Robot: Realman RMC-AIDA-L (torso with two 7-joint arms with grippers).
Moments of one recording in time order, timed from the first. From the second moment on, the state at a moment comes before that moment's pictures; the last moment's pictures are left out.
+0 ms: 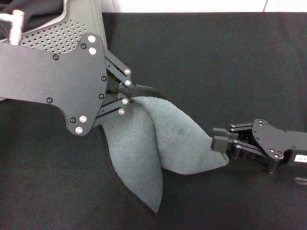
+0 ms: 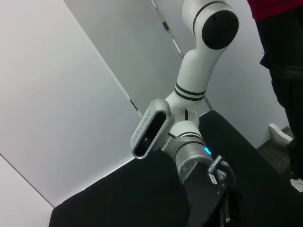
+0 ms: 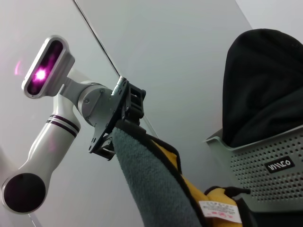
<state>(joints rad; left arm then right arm) -0.33 -2.09 0.96 1.80 1.68 1.98 -1.44 0.56 1.98 -1.25 -0.24 -1.34 -1.80 1.24</state>
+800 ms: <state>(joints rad) -0.28 -2.09 0.97 1.79 1.67 1.98 -1.44 0.52 1.97 -1.12 -0.31 -1.33 -1.83 1.23</state>
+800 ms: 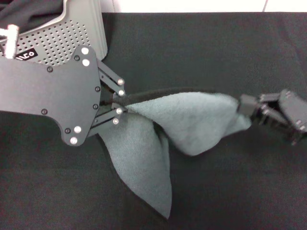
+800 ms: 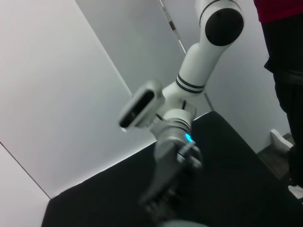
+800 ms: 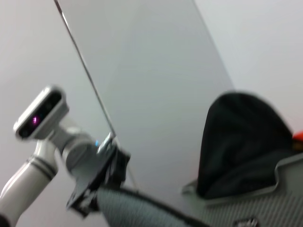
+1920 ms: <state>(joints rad) -0.24 -2.10 1.01 1.62 1.70 1.90 -1.46 0.56 1.96 -0.93 -0.54 -1.27 -1.87 1.30</state>
